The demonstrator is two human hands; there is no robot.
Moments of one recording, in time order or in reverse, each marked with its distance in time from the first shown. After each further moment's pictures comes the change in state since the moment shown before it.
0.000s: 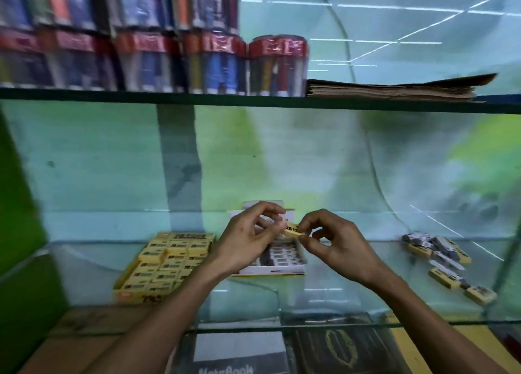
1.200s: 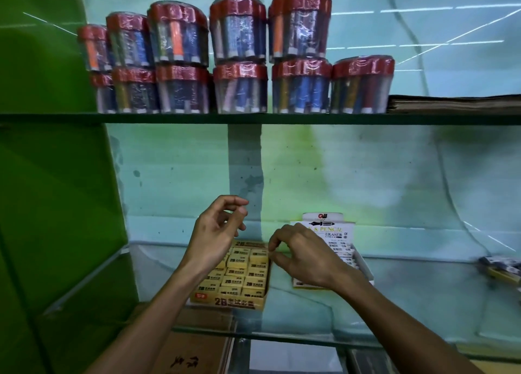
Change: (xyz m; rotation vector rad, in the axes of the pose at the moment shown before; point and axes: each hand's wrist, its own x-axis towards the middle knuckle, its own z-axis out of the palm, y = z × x) left_hand -0.046 -0.013 -0.125 0.010 0.400 -0.058; right_hand 0.061 -0.055 0.122 -0.395 -0.248 -0.195
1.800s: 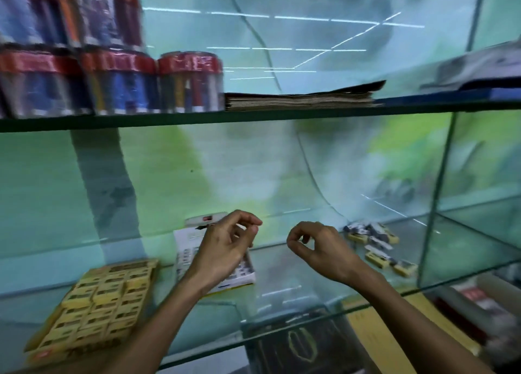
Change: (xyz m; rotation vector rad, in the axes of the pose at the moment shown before) left_hand -0.006 0.033 0.194 -0.040 -0.422 0.112; right_hand -0.156 0.122 -0.103 0.036 0.192 0.425
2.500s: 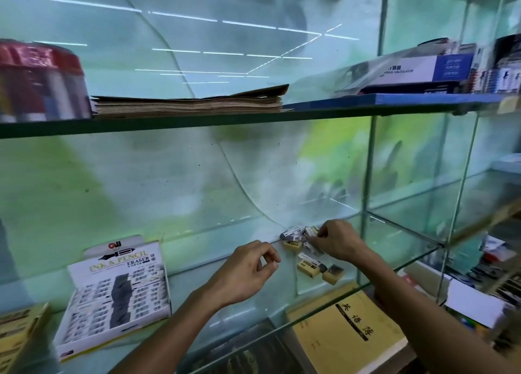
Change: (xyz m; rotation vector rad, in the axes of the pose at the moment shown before) left_hand 0.044 0.000 0.148 0.280 -0.471 0.136; right_hand -0.014 0.158 -0.084 -0.230 0.030 0.578
